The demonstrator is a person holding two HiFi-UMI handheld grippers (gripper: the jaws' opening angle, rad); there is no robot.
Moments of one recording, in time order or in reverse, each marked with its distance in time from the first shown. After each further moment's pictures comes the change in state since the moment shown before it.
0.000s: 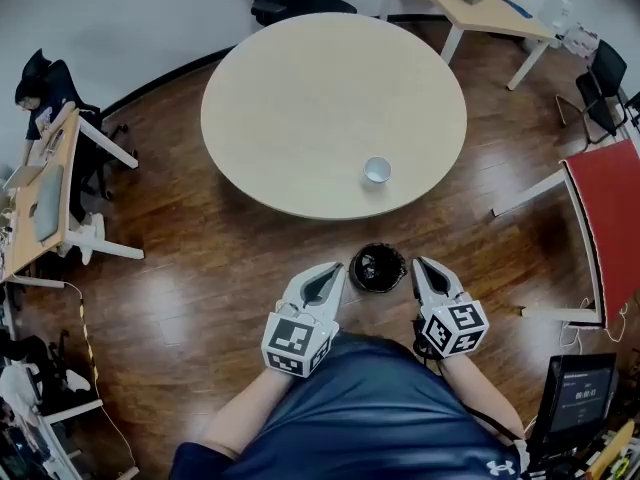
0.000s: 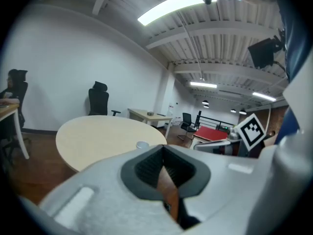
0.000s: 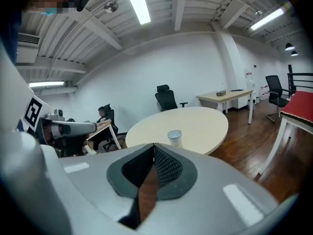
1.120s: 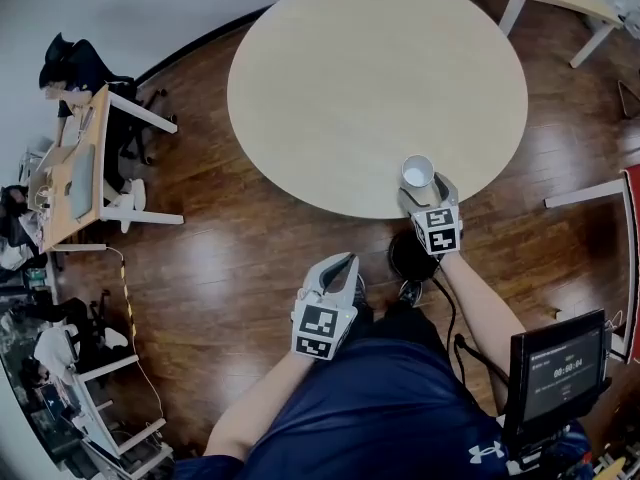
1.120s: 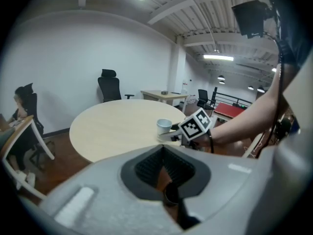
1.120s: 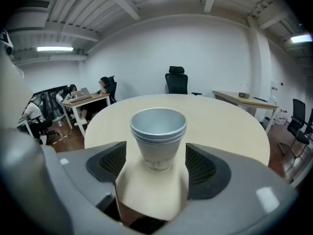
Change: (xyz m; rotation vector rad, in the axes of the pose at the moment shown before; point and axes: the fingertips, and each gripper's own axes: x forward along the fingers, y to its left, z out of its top) left arm 0.042 0.062 -0.065 0.069 0.260 0.230; right arm 0.257 -0.083 -0.071 -0.297 0.199 0.049
